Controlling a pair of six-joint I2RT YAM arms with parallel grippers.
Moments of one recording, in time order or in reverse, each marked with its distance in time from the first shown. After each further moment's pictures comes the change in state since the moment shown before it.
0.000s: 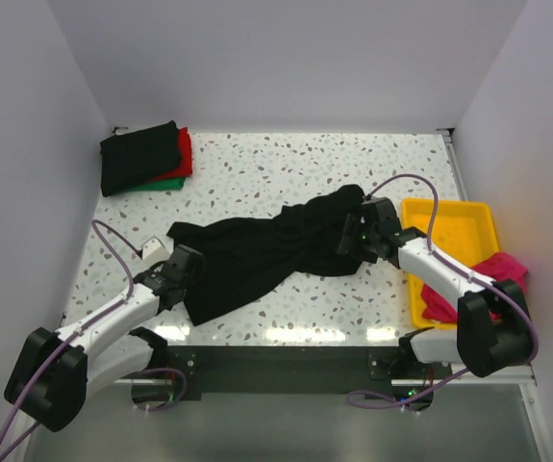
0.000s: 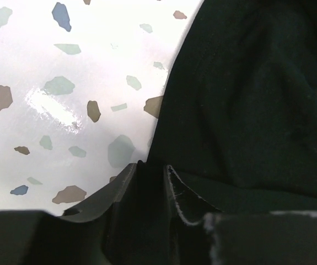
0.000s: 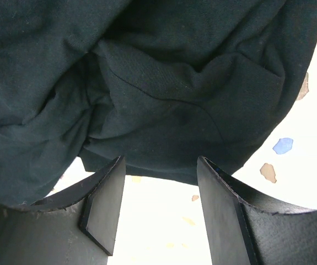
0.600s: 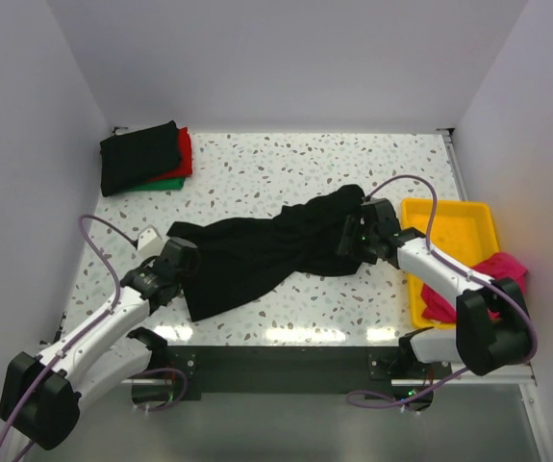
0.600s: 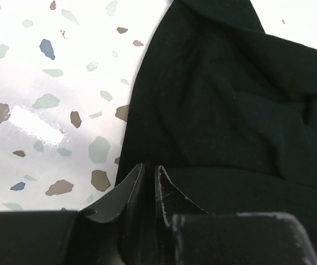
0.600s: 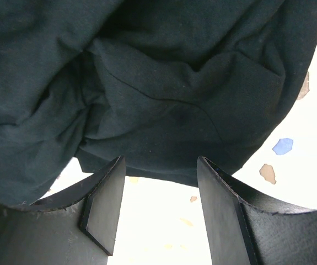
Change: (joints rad) left arm 0.000 -0.115 0.099 -0.087 0.014 0.052; right arm 0.000 0.006 -0.005 0.006 0.000 -0.002
